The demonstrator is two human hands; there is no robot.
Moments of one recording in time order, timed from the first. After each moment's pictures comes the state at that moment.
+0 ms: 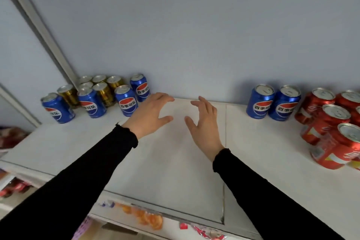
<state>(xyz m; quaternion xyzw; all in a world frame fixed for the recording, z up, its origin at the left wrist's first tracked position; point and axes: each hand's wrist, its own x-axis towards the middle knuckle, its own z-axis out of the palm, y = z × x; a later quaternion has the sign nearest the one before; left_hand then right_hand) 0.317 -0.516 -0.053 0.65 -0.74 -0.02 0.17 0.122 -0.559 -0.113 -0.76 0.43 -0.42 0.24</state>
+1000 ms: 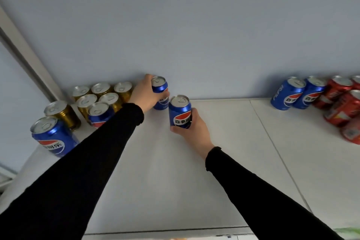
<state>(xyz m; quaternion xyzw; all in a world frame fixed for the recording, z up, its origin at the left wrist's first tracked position) 0.490 -0.628 -0.060 0.67 -0.64 -0.21 0.32 0.302 -0.557 -0.125 -0.60 0.55 -0.39 0.43</state>
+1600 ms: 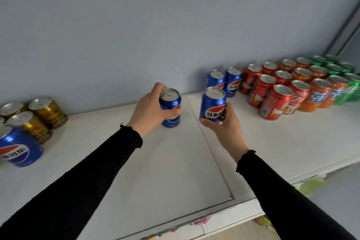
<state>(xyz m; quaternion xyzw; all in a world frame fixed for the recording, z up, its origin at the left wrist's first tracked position) 0.270 -0.577 -0.058 0.51 -0.75 -0.24 0.34 0.043 -0.511 -0.104 -0.50 0.63 -0.51 0.30</state>
